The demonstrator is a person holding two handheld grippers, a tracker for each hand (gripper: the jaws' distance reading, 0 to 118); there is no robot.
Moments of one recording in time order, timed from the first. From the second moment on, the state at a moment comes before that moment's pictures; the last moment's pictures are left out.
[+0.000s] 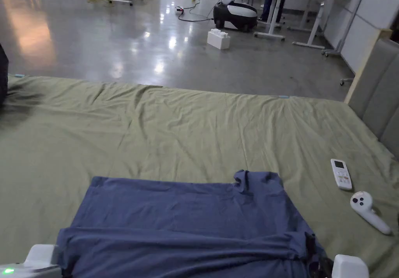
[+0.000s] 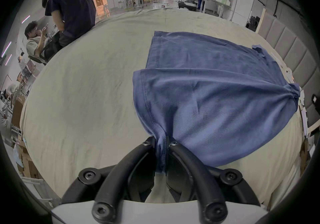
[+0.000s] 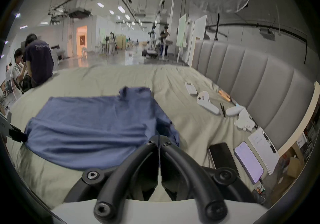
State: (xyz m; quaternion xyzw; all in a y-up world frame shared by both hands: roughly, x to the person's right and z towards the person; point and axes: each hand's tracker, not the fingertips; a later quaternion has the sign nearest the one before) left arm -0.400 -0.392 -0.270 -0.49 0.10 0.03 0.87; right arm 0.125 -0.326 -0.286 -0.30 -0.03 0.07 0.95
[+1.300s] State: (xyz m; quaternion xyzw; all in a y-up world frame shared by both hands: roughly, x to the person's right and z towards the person) left arm -0.399 -0.380 -0.261 -0.46 0.10 0.03 0.88; right arm 0.122 -0.396 -0.369 -0.50 0.04 0.07 0.86
